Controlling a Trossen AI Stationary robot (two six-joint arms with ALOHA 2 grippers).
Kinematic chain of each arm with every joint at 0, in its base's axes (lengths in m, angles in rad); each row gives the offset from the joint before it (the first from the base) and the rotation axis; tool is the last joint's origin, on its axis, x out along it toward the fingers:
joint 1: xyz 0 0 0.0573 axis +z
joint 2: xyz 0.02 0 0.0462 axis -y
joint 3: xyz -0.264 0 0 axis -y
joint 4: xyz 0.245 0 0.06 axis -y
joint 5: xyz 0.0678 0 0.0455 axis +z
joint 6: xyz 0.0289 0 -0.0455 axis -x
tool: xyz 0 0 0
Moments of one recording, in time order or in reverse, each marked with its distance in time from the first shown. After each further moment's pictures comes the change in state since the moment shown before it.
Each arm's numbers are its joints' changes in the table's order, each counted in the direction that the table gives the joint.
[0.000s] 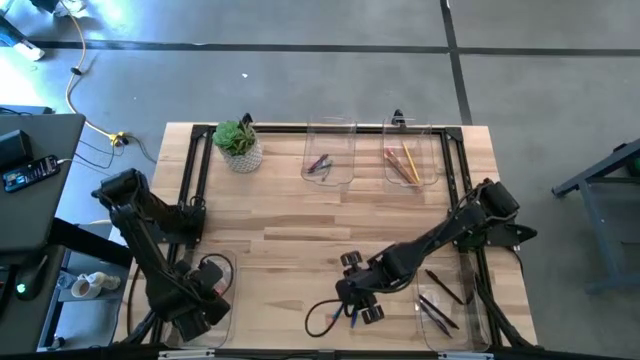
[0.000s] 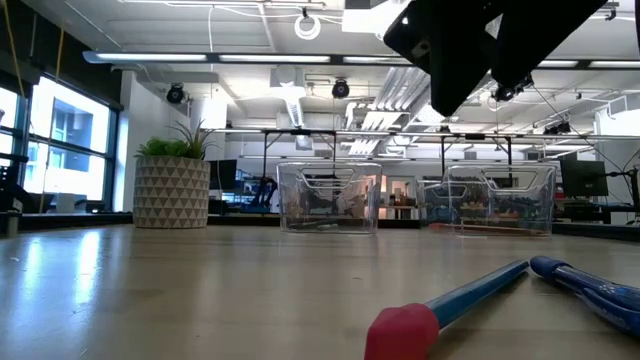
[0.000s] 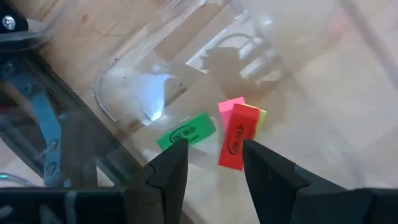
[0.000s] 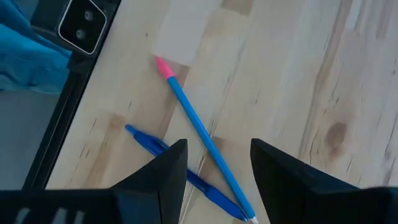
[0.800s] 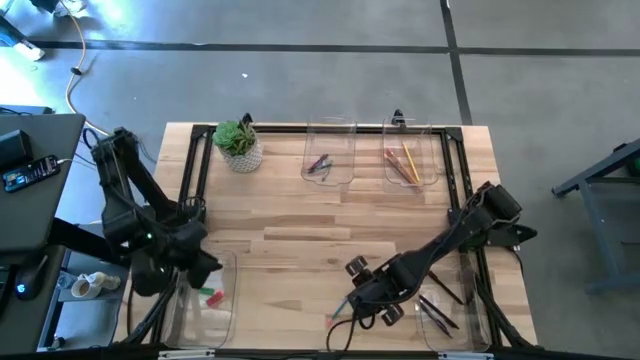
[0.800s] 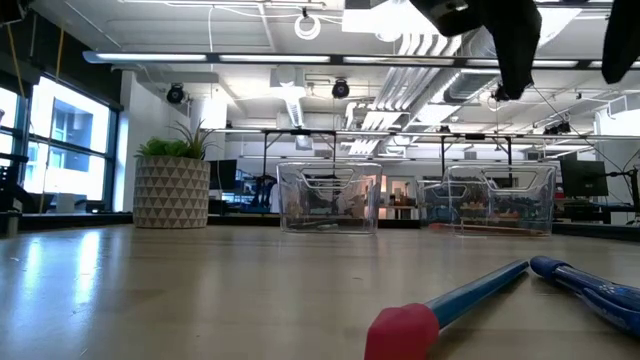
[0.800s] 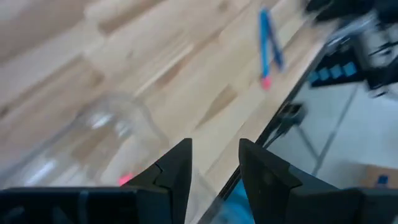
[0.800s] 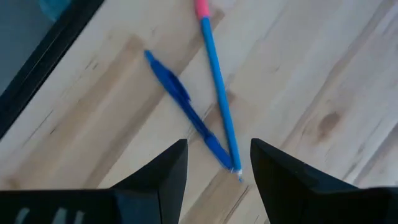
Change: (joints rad) left arm 0.001 0.534 0.001 0.004 0.459 -0.064; right arm 0.072 -0.004 0.082 -0.244 -0.043 0.251
